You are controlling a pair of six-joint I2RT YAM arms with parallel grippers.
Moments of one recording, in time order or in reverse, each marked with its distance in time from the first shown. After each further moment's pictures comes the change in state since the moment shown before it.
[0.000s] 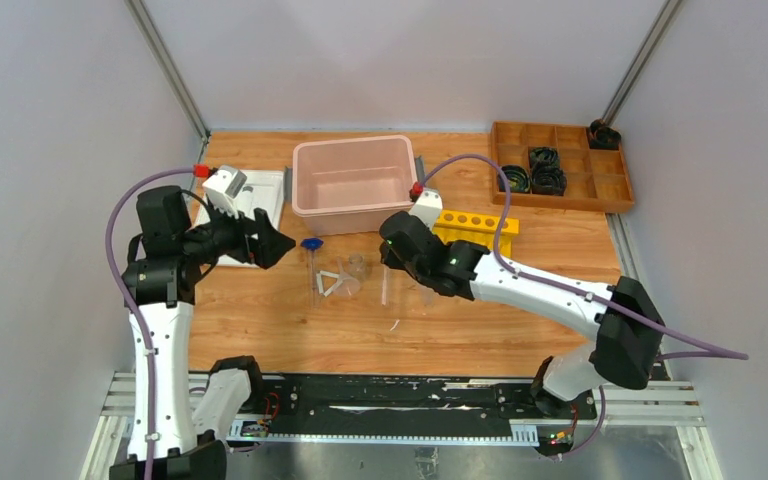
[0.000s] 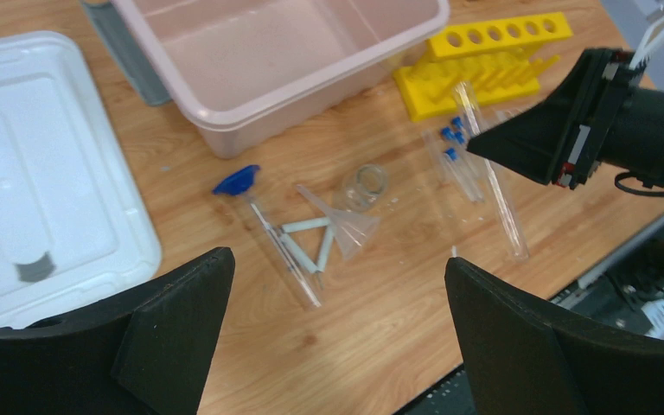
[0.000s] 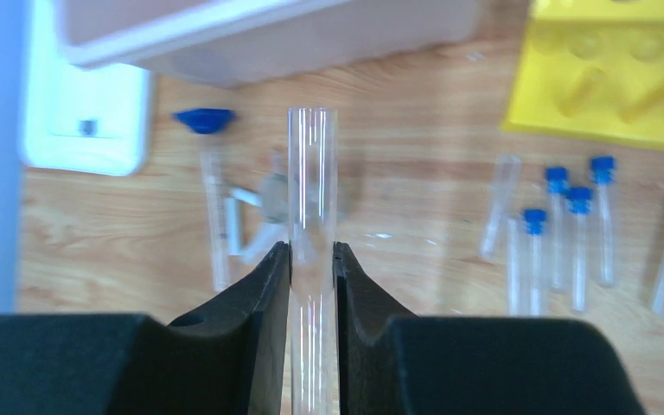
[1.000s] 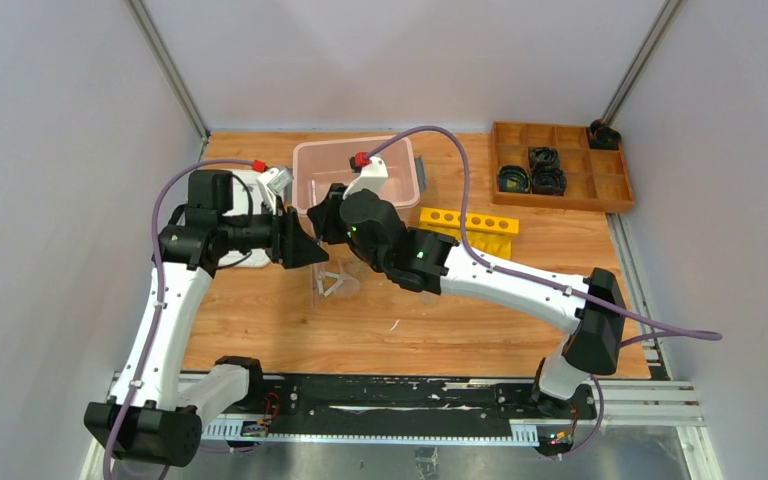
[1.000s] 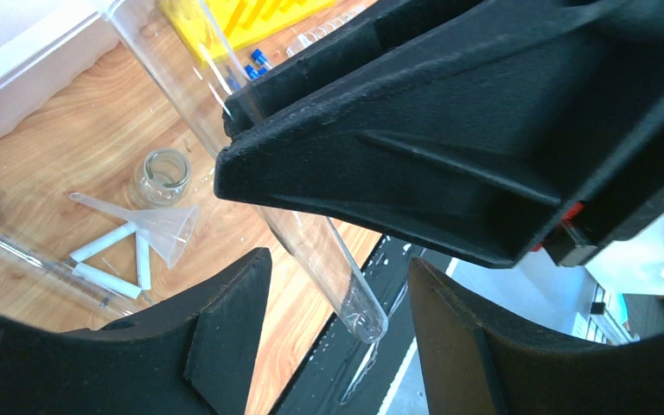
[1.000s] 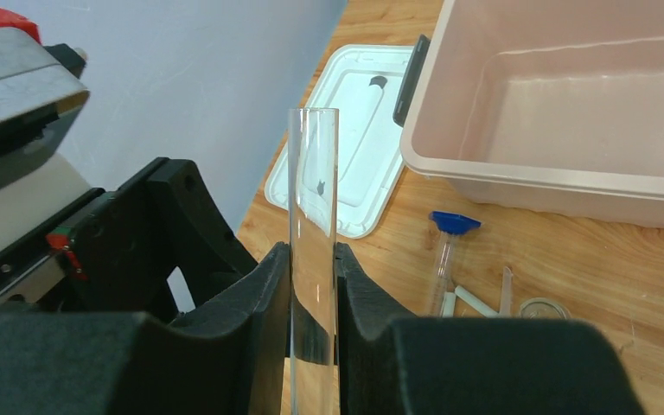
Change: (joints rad) left arm -0.260 0.174 0.004 -0.009 0.247 -0.073; right arm 0.160 0.156 0.406 0.249 -0.005 -0.222
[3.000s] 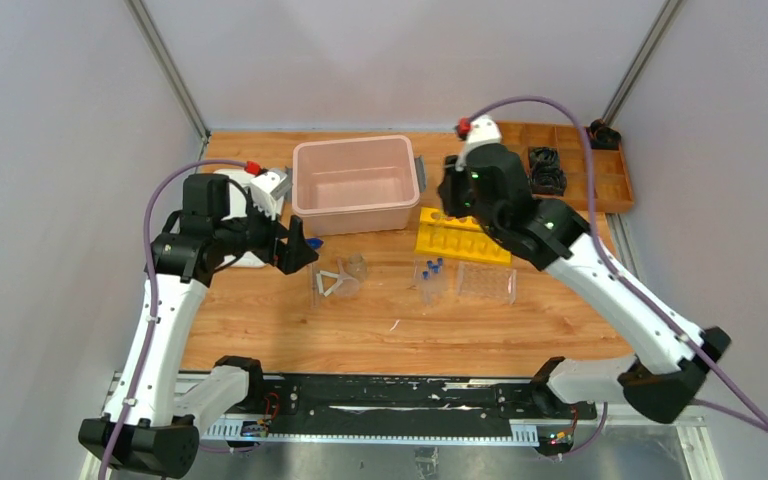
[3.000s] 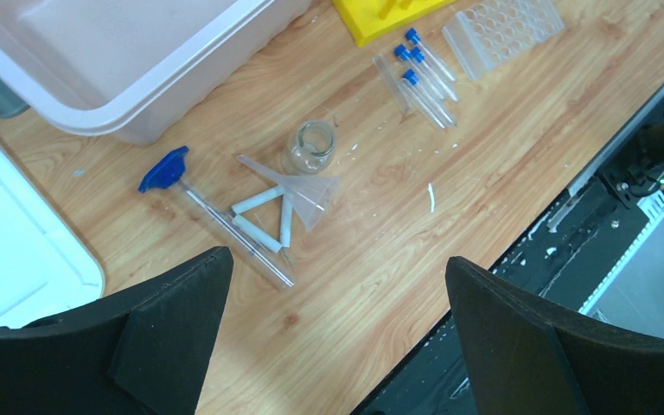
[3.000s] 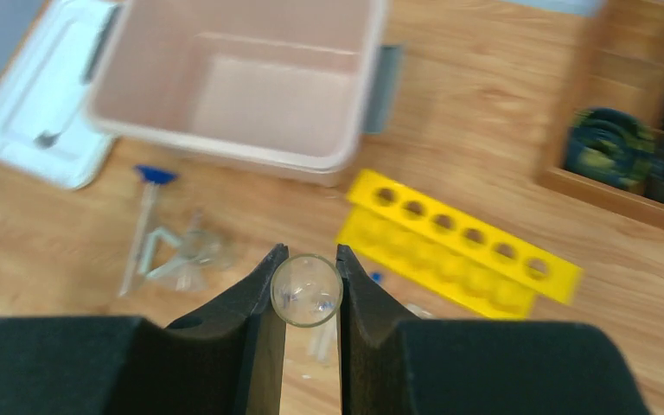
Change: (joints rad) left arm -0.024 -0.050 0.014 -0.031 -0.331 0.151; right arm -0.352 -0.305 0.018 -0.565 -0.175 -0.390
